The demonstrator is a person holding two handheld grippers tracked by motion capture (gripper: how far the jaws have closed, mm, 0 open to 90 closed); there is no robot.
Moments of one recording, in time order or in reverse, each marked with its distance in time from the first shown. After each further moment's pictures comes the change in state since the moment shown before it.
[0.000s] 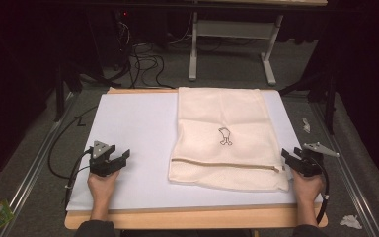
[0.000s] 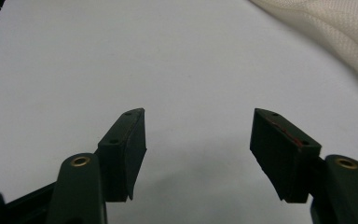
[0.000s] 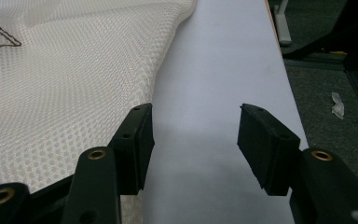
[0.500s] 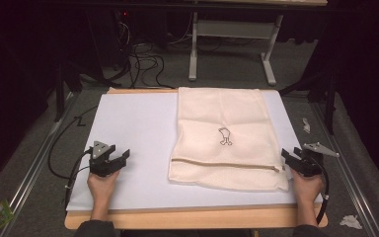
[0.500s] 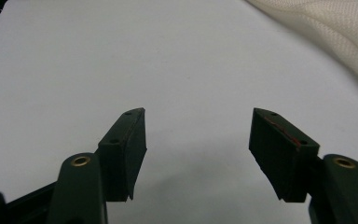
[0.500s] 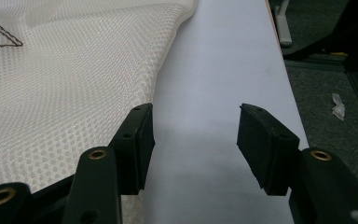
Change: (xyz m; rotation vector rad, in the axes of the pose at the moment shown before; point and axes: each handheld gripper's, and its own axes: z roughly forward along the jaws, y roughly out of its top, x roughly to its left) left arm 0.000 0.000 0.000 -0.007 0.000 0.002; right arm 0.000 0.000 0.000 -0.004 0.002 -0.005
